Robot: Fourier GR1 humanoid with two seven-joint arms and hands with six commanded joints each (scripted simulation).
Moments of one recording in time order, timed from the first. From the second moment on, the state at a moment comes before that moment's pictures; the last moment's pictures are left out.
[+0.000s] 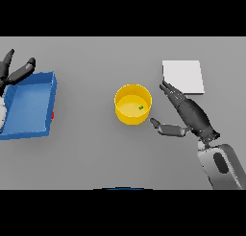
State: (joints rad) left arm -0.46 0.52 -0.01 -1.23 -0.16 -0.08 0.48; right arm -0.13 -0.32 0.27 -1.64 0.52 0.12 -0.07
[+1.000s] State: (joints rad) left arm -0.43 0.53 0.00 -1.25 -0.15 -0.10 0.47; right arm -0.61 -0.38 0.65 -1.25 0.86 0.41 -0.23
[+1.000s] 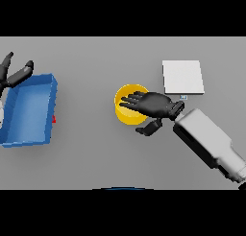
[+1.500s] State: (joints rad) left arm -0.45 0.55 -0.01 -1.23 -0.16 -0.12 0.47; right arm -0.68 -0.34 0.69 -1.12 0.89 0.45 -0.20
